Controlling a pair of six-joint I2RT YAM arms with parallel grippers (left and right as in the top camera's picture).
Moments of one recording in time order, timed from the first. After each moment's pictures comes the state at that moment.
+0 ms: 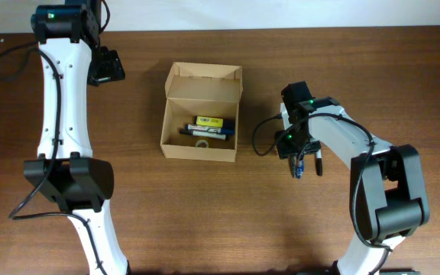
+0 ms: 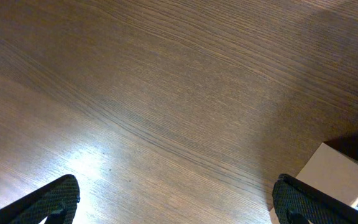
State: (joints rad) left arm 0.02 2.21 2.48 -1.63 -0.30 -0.31; right arm 0.22 1.93 1.26 -0.84 -0.01 0.07
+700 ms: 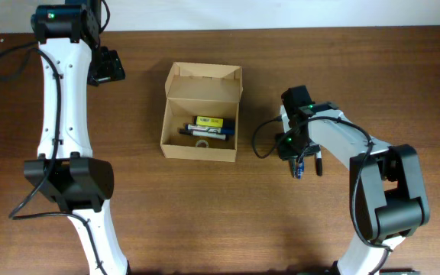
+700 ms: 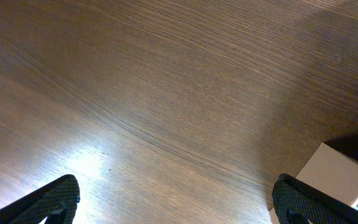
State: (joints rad) left arm 0.02 2.21 2.48 -1.63 -0.30 -0.31; right arm 0.22 1.93 1.21 -0.77 -0.01 0.07
